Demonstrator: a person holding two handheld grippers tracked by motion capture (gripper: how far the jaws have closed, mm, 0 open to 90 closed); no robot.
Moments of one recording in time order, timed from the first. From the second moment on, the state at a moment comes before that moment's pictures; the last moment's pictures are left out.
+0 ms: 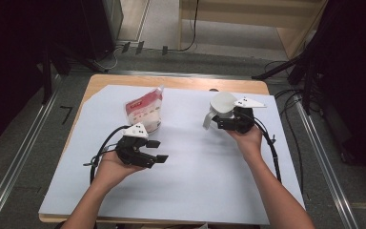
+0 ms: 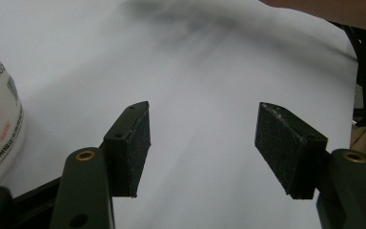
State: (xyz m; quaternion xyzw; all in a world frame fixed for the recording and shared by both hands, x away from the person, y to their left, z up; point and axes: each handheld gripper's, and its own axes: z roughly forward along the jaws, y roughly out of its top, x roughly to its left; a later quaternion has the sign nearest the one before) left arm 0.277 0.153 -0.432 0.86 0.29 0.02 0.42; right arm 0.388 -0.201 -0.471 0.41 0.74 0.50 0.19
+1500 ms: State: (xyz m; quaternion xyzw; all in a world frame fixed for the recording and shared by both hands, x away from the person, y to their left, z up) left arm 0.287 0.154 -0.439 0.86 0.30 0.01 0.42; right arm 0.300 -0.139 -0.503 0.33 0.79 0.49 0.14
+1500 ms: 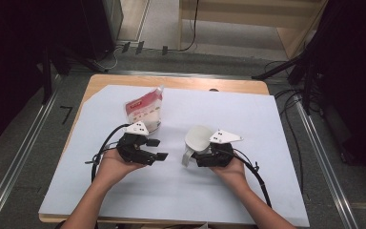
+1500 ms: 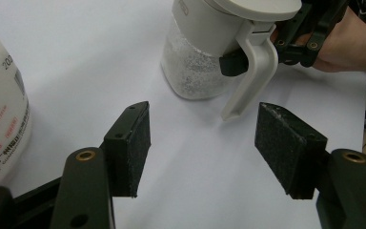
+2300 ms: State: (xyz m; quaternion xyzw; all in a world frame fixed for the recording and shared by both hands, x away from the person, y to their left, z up) left arm 0.284 0.150 -0.434 0.85 0.28 -0.02 0.44; right arm 0.267 -0.177 -0.472 0.33 0.82 0.44 0.13
